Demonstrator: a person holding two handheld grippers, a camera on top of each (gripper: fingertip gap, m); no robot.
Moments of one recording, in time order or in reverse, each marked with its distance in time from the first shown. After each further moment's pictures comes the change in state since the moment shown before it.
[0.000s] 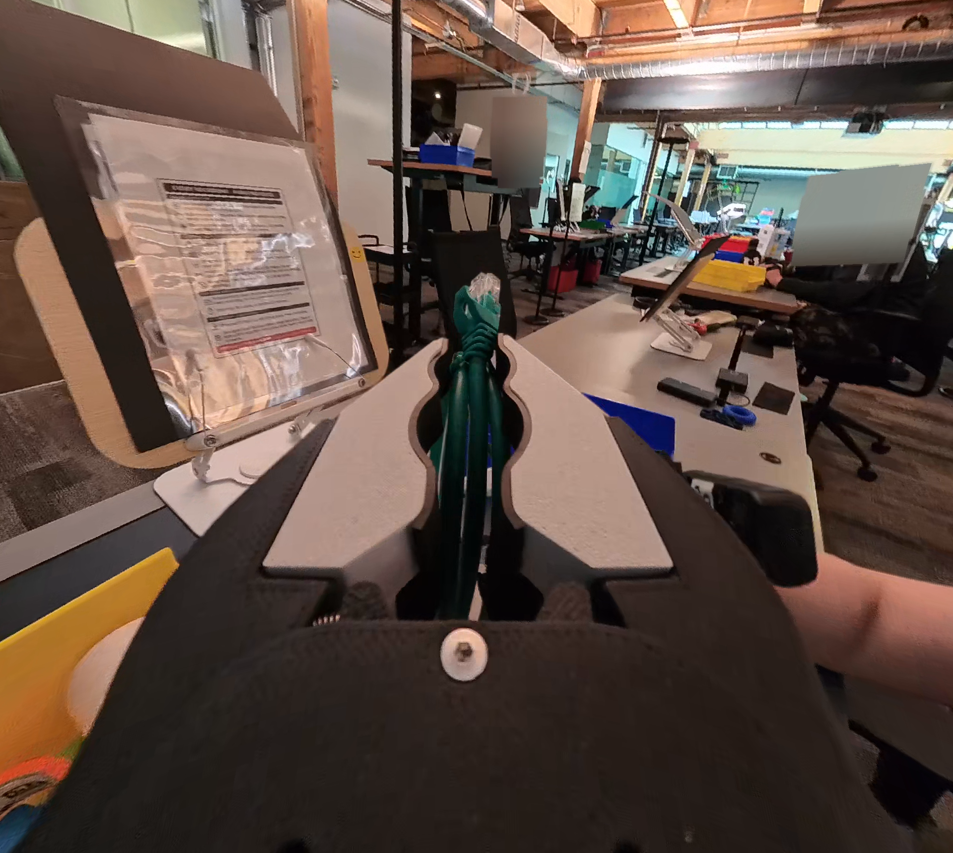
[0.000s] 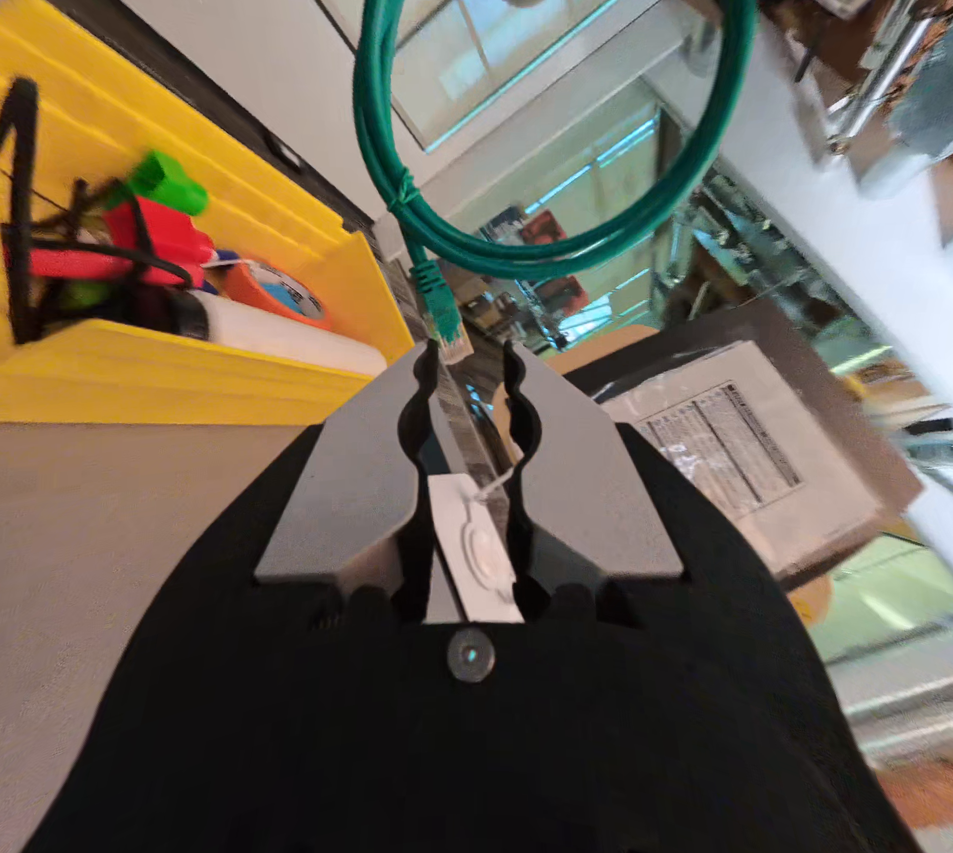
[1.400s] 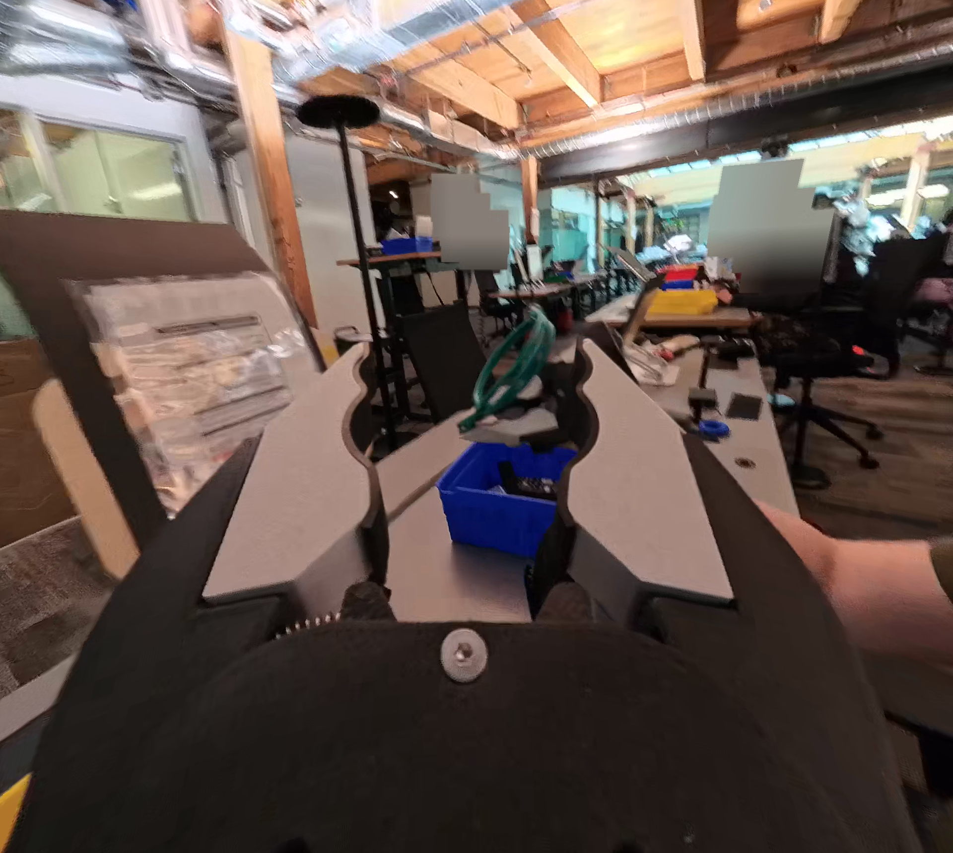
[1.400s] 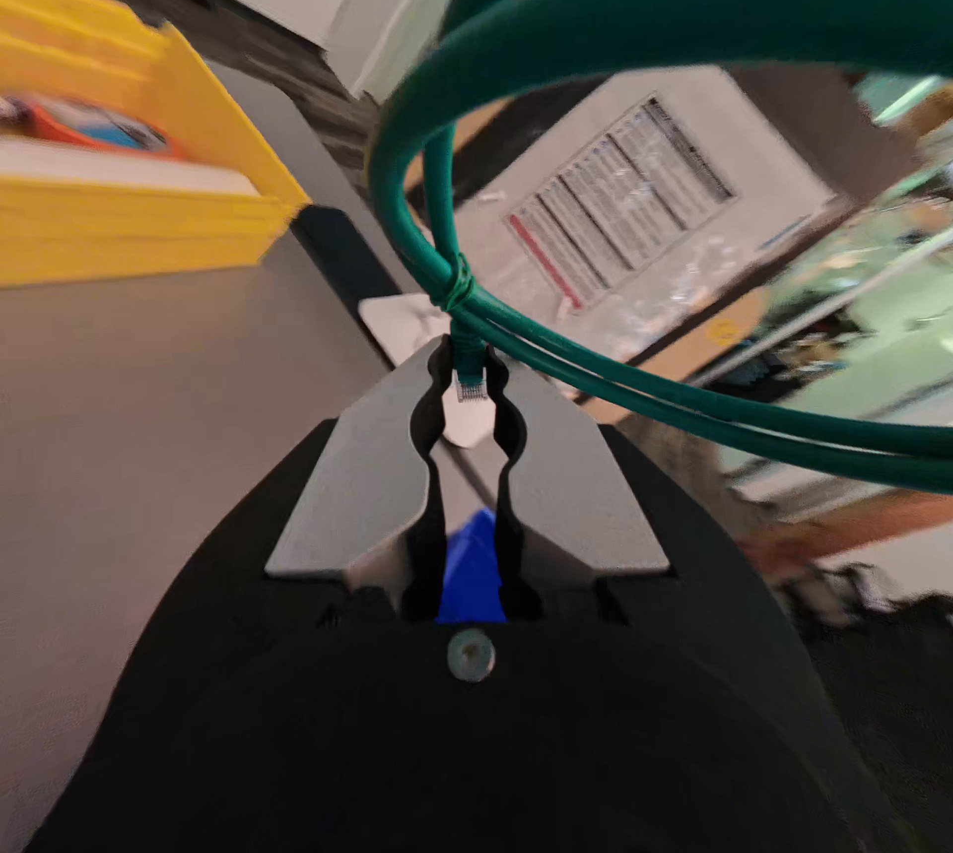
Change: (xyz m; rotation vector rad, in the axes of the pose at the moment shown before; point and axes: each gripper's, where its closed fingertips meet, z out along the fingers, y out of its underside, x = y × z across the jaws) left arm 0.044 -0.049 -0.044 0.166 0.112 0.152; right arm 0.112 0.106 -0.070 -0.367 0.025 0.278
